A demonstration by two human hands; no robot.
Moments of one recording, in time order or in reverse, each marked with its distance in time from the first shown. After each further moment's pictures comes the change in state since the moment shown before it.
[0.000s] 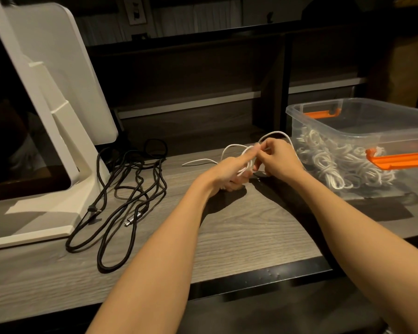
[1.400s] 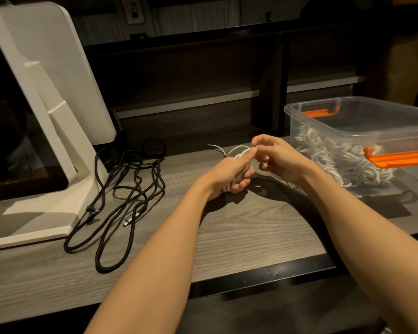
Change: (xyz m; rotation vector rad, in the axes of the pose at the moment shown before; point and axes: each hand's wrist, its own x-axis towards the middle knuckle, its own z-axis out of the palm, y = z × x) left_hand -0.003 -0.004 0.005 -0.090 0.024 0.056; right_hand 0.001 -0.006 -0.015 0.610 -0.301 0.174
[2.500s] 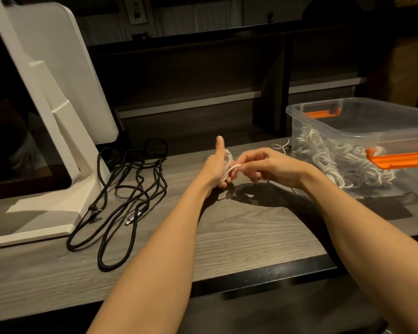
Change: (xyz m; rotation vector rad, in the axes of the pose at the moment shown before) left_hand 0.004 -0.007 -0.012 -0.081 0.338 -0.086; right_hand -0.010 -0.007 0.008 -0.194 -0.408 0.036
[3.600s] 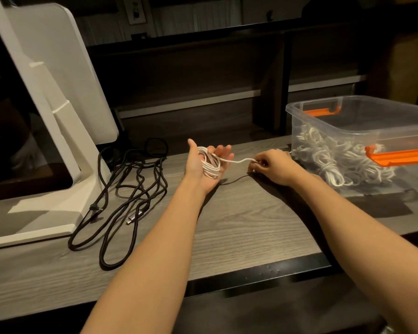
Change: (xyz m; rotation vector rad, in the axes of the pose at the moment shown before) left_hand -0.001 -0.003 -0.016 -1.130 0.026 -0.088; right_hand 0.011 0.025 -0.008 -0.902 0.415 0.083
